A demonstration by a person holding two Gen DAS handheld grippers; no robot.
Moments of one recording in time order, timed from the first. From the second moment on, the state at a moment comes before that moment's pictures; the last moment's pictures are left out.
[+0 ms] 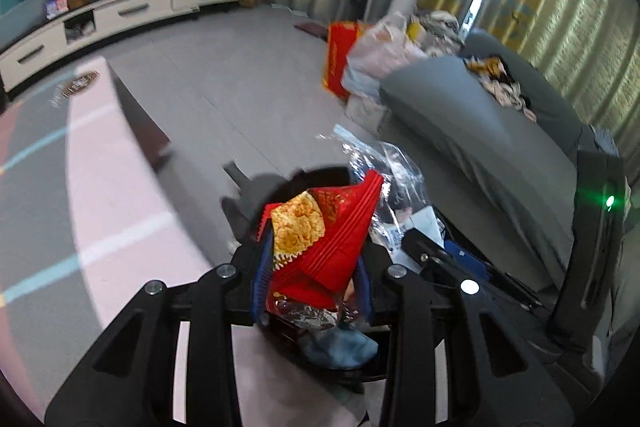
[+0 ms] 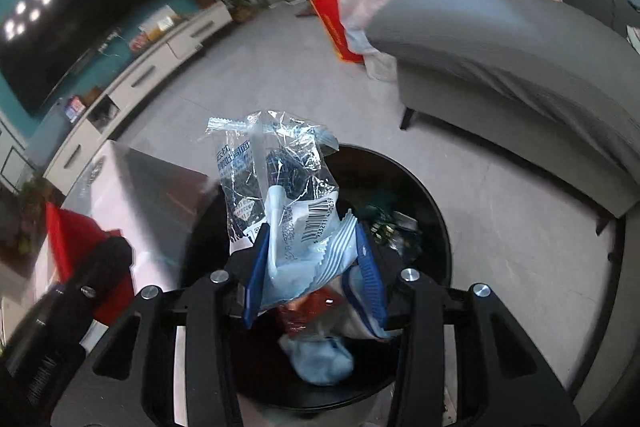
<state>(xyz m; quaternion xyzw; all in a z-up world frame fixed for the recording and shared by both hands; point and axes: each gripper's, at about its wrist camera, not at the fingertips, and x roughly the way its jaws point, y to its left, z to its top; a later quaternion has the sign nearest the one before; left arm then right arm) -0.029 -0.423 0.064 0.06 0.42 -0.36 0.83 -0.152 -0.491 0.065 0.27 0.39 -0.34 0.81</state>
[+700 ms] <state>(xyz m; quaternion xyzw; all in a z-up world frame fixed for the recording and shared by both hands) -0.019 -0.409 0.054 0.04 0.46 -0.37 0.80 -0.204 -0.504 0.081 0.32 0.35 -0.37 0.80</state>
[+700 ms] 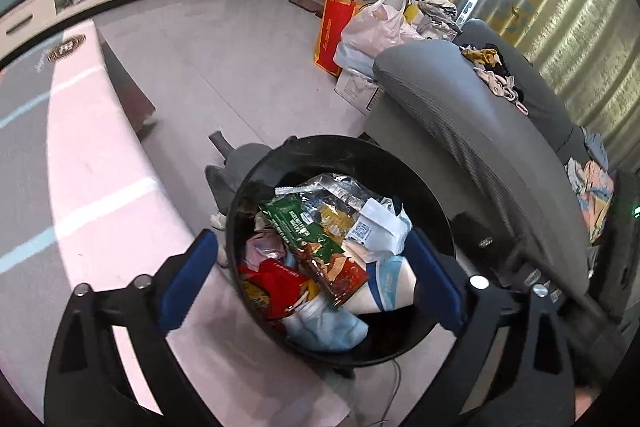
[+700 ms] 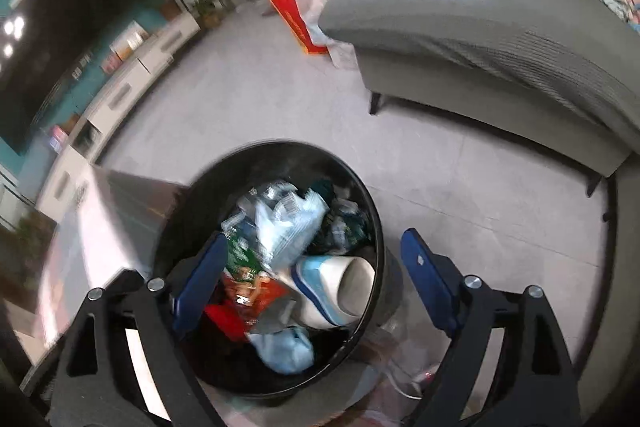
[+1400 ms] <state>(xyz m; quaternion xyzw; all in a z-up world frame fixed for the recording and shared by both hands) -0.053 -0.358 0.112 0.03 0.41 -0.38 0.83 -0.217 -0.482 0.127 0.29 0.26 -0.36 0.85</state>
